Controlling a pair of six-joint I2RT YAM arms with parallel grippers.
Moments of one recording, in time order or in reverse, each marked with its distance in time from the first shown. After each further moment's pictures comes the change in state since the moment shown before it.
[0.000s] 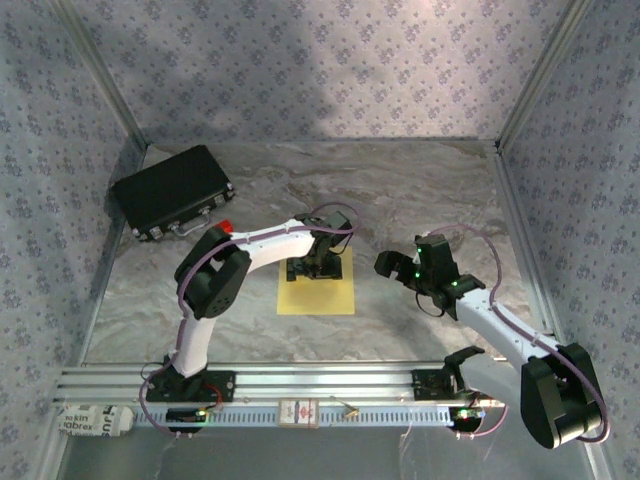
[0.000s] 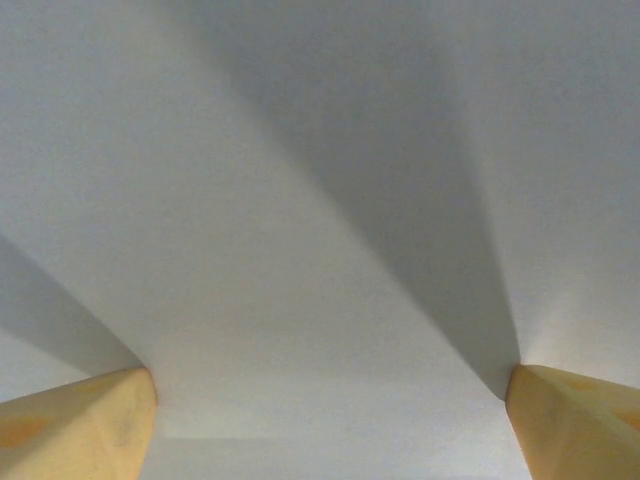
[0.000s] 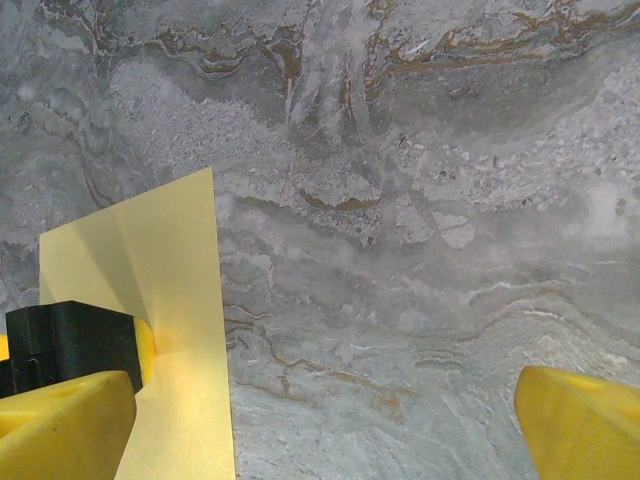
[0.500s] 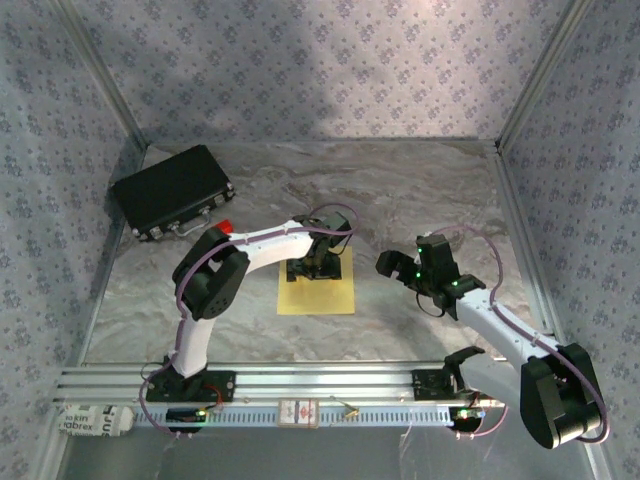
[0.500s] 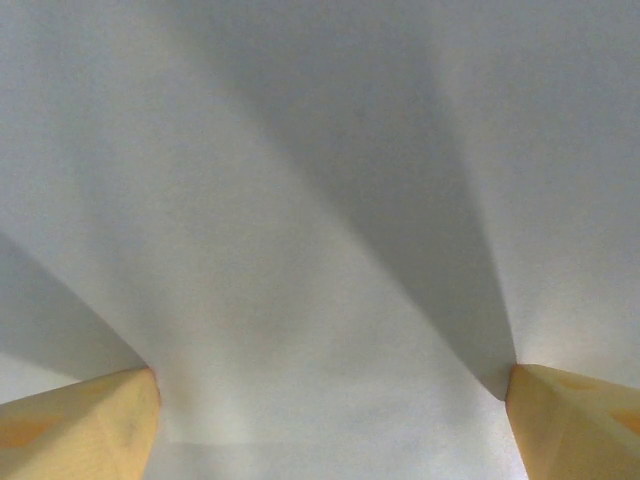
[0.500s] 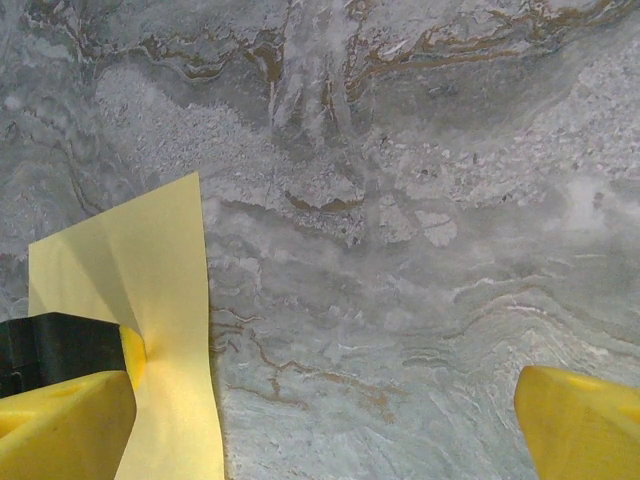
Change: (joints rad) left arm 0.000 -0.013 -0.026 0.027 -0.001 -0.002; right arm -0.005 0.000 0.000 -0.010 0.016 0.022
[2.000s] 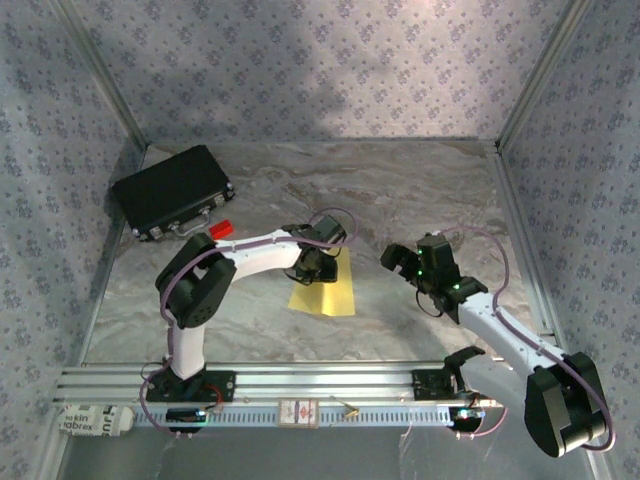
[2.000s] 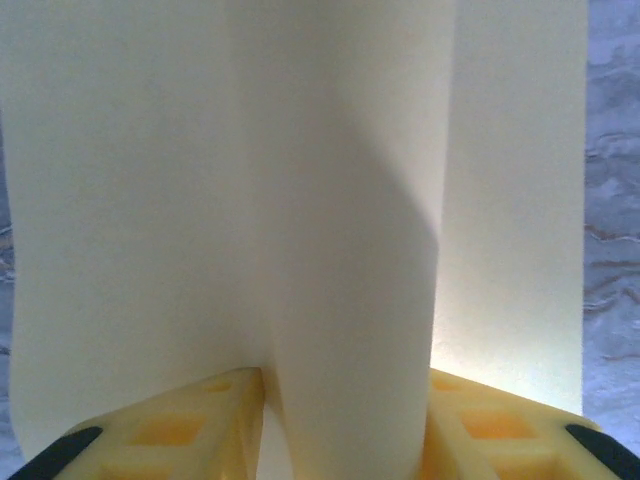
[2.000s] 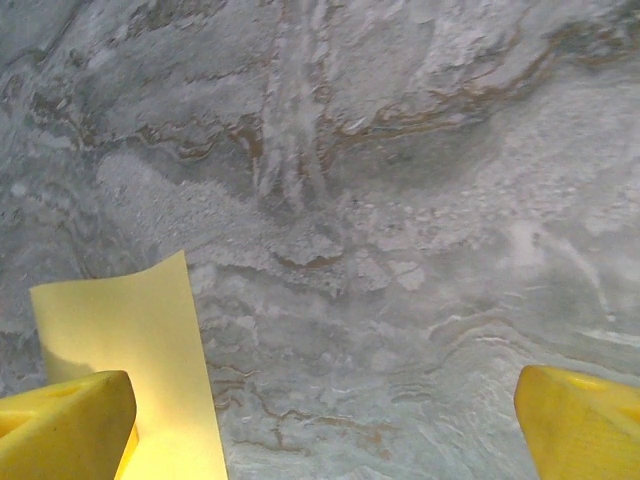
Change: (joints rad) left arm -0.002 -0.126 -0.176 0.269 0.098 0.128; right arm 0.027 -0.056 0.000 -0.002 0.155 0.113
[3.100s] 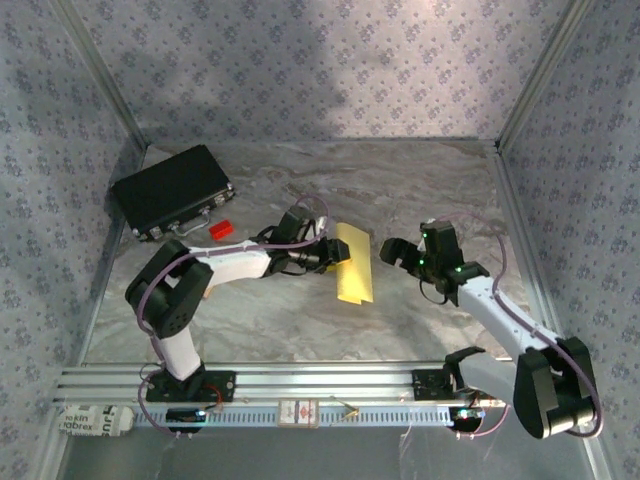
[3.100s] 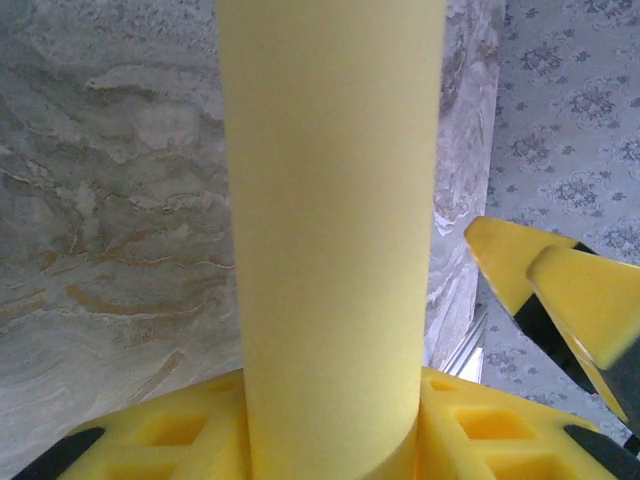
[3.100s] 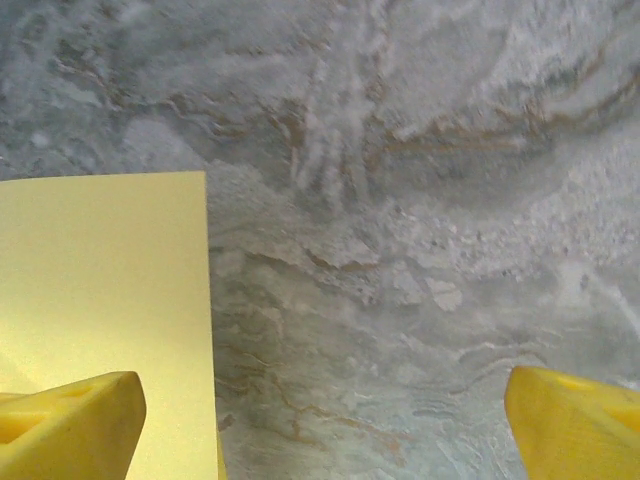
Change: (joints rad) left arm 0.122 -0.143 -0.301 0.729 0.519 -0.311; right arm -0.097 0.127 0.113 -0.050 -0.203 -0.168
